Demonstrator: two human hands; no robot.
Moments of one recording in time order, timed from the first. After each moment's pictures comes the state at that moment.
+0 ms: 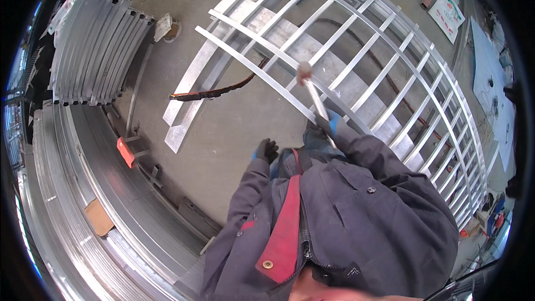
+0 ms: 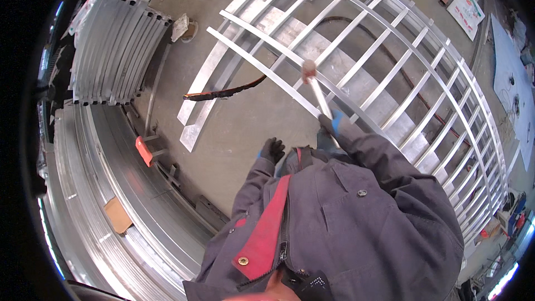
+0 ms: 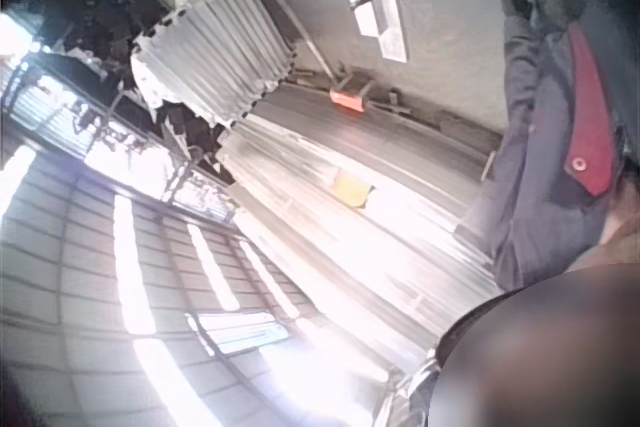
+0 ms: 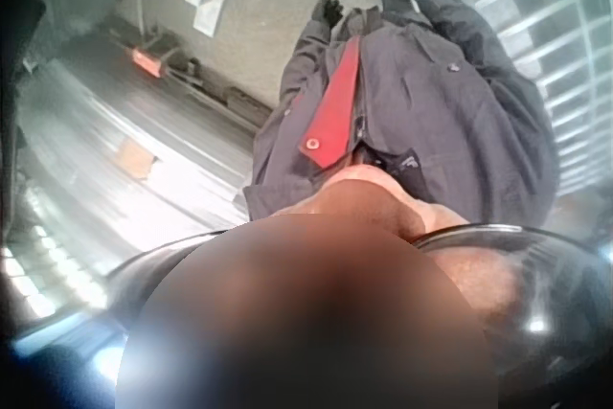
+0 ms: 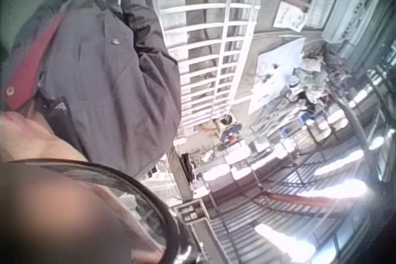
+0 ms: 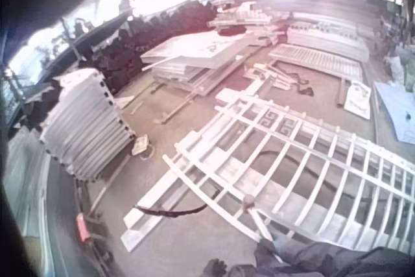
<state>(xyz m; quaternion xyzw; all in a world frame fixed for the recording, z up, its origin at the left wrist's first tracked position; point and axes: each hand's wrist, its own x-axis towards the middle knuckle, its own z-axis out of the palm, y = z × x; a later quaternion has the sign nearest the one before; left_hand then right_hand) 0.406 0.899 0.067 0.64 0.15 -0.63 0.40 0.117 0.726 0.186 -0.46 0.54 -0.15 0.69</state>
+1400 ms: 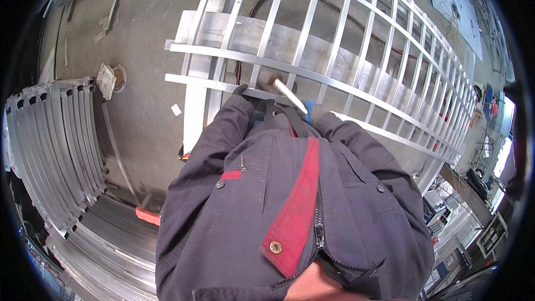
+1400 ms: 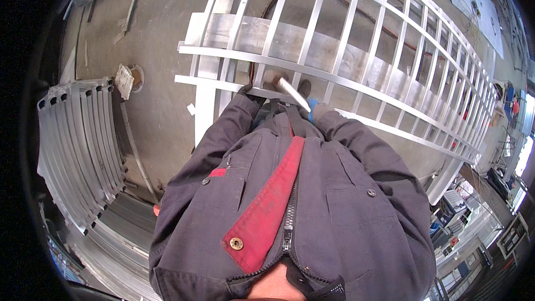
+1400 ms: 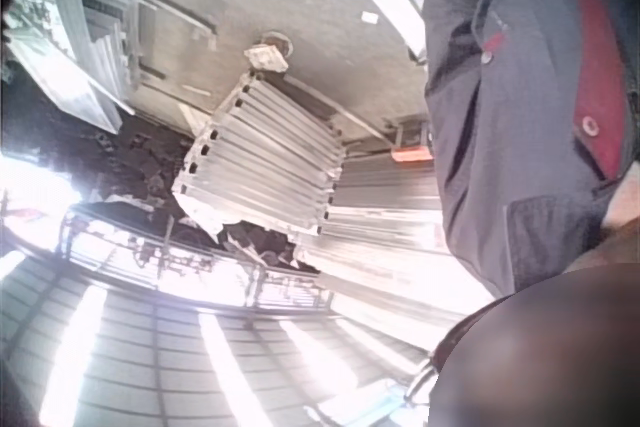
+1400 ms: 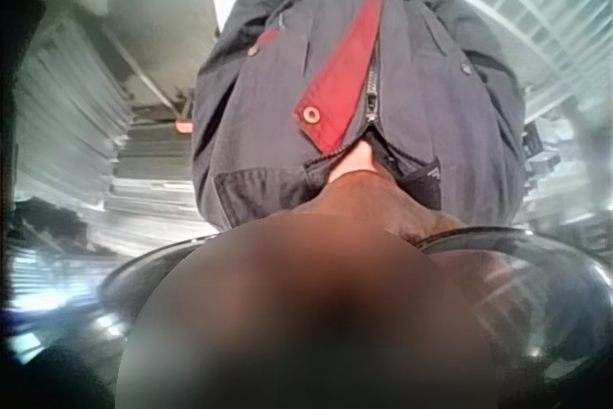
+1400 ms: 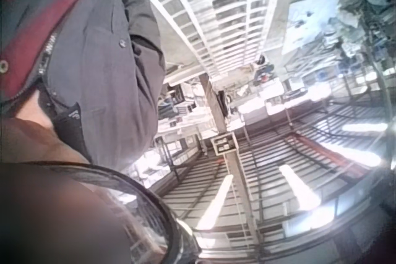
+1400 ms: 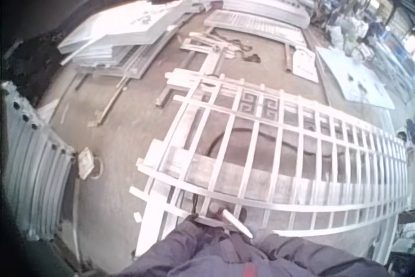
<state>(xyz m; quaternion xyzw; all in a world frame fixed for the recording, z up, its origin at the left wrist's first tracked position) 0.648 0.477 -0.024 0.50 0.32 -0.74 0.32 0.354 0.554 0.188 -0.52 0.67 0.11 0.51</state>
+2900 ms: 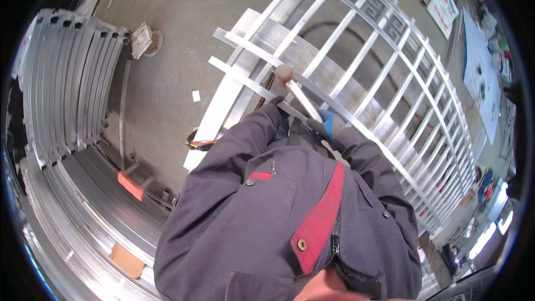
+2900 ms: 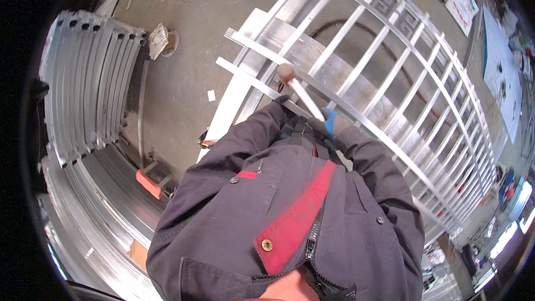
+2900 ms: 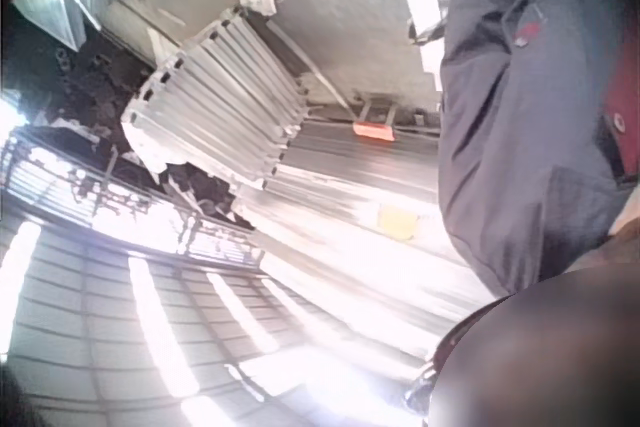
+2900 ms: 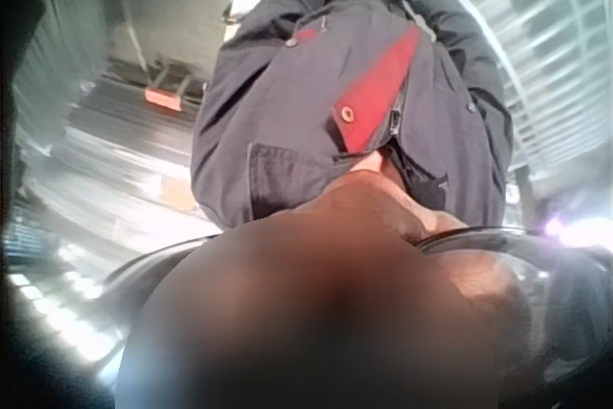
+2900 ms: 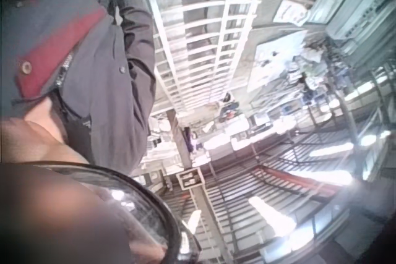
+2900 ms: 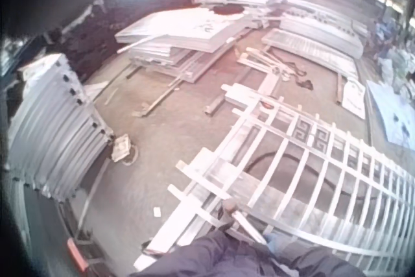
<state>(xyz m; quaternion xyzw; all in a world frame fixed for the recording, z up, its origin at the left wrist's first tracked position) 0.635 0.467 -0.035 0.47 0.35 -0.74 0.32 0.404 0.473 0.225 -0.47 0.63 -0.01 0.62</state>
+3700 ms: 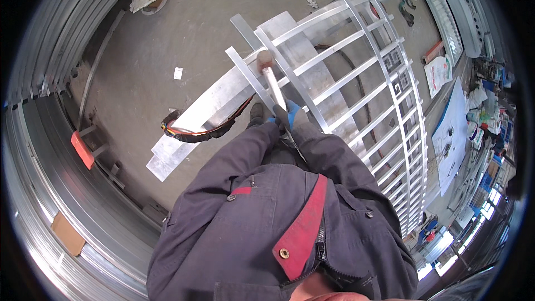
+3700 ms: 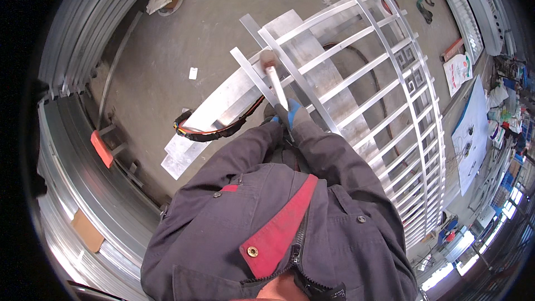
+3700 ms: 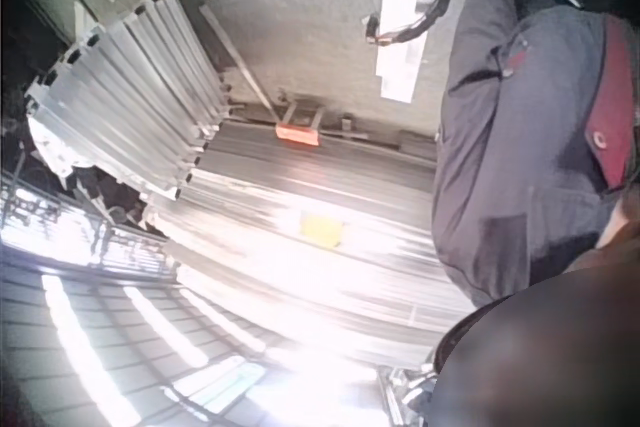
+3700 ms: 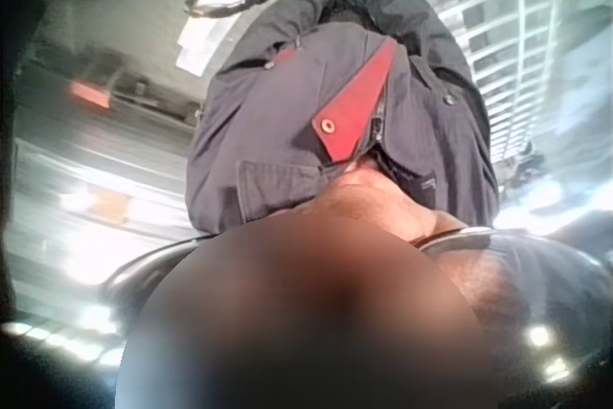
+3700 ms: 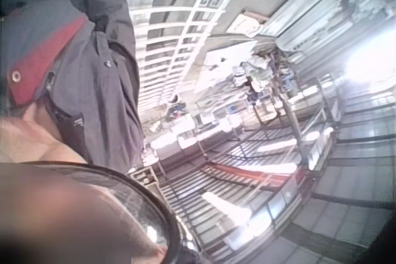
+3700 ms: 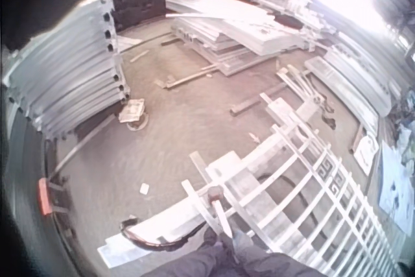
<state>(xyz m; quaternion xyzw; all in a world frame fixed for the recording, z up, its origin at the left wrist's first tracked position) 0.632 0.488 -0.049 0.43 0.37 -0.74 0.36 0.563 0.387 0.160 -0.58 0.60 0.01 0.55</state>
